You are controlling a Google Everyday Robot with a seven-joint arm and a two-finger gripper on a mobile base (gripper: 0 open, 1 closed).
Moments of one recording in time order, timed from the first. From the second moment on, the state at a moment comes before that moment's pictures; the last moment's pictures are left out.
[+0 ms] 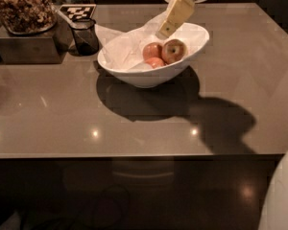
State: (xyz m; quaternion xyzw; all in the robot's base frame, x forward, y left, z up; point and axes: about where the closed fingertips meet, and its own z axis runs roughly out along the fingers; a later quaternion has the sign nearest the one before) arm 0.643 -0.068 1.016 -0.62 0.71 0.10 0.32
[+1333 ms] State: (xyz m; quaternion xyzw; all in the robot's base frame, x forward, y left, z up) arm 0.676 -0.059 0.948 -0.61 0.74 0.12 0.25
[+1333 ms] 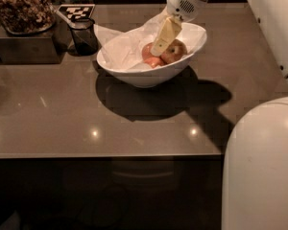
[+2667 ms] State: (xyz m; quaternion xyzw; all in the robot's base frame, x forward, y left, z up) arm 0.673 -0.068 0.912 -0.62 0.75 0.13 0.19
